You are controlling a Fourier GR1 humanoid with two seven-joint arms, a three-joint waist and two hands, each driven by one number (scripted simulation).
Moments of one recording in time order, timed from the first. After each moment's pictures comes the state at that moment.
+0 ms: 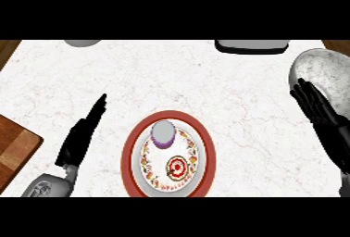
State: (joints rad) left arm -0.13 0.37 -0.31 -1.45 0.06 0.21 0.12; right arm -0.05 -0.54 0.11 -1.67 -0.30 0.11 -0.23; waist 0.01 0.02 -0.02
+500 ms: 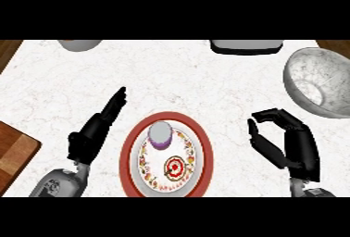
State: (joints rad) left arm -0.18 0.31 -0.34 -1.53 0.13 0.12 0.06; right arm -0.03 -0.28 0.24 -1.69 0.02 -0.42 0.00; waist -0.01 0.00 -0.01
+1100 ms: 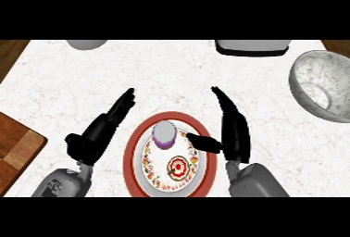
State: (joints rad) left arm -0.19 0.29 -0.35 -1.55 0.19 0.04 0.04; right arm -0.29 -0.10 0.50 -1.47 0.63 -0.56 0.53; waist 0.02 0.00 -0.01
